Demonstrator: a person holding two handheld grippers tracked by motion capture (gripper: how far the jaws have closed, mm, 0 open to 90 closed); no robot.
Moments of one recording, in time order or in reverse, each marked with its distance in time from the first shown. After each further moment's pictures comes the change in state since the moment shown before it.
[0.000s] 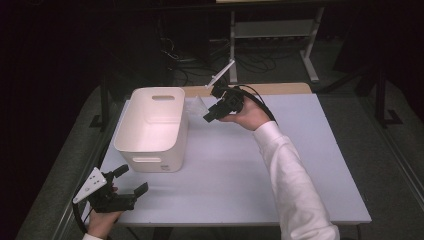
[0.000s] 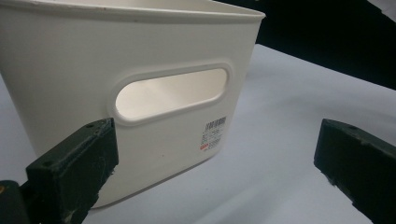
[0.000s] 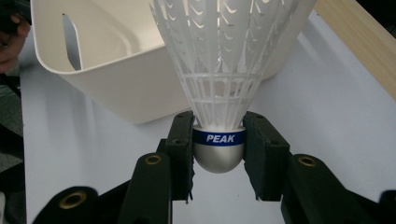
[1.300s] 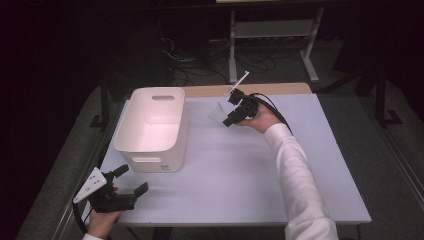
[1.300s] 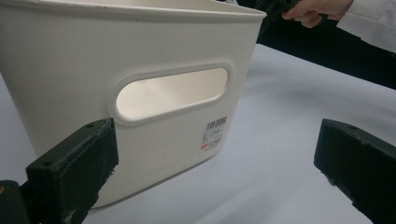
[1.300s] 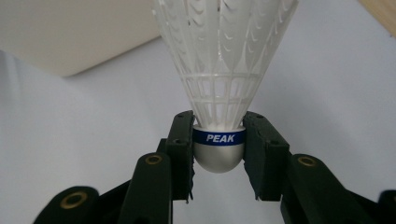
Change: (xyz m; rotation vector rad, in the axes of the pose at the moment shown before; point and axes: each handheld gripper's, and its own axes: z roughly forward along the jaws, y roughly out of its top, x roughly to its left) left arm 0.000 0.000 0.001 -0.002 0.004 -0.005; right arm -0.052 -0.059 0.025 0.095 -0.038 0.092
